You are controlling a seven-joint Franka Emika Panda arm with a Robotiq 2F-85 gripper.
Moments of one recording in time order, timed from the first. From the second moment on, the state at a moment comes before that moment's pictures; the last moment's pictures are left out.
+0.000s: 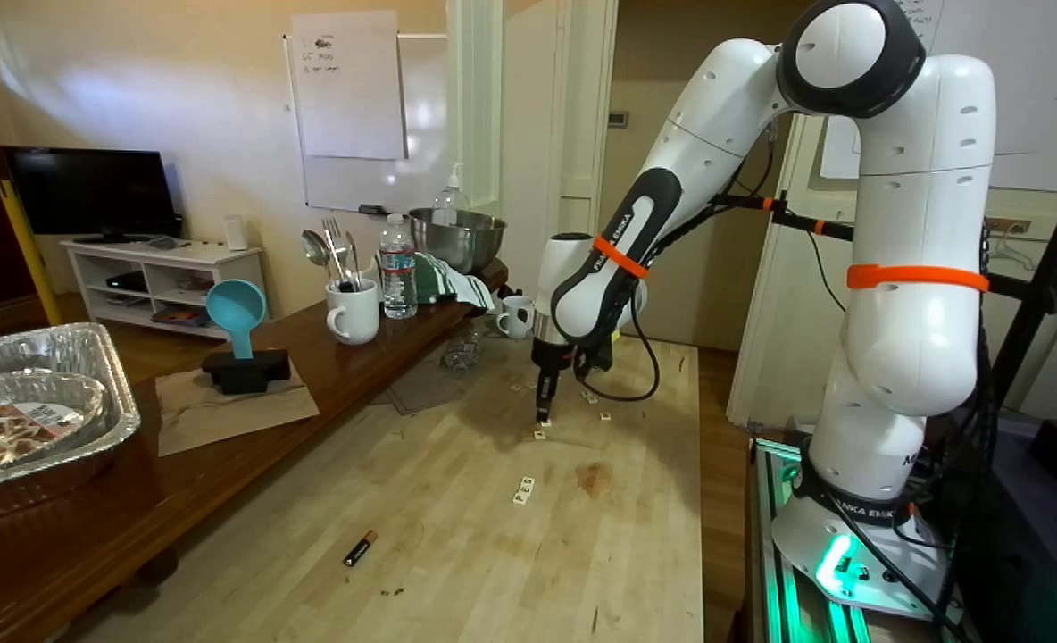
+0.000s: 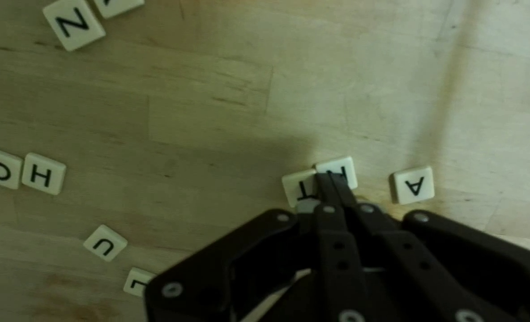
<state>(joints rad) -0.14 0.17 -0.01 -2.56 0.04 2.82 -0.45</state>
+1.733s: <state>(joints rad) -0.16 0.15 0.10 -2.57 0.27 2.82 -0.69</state>
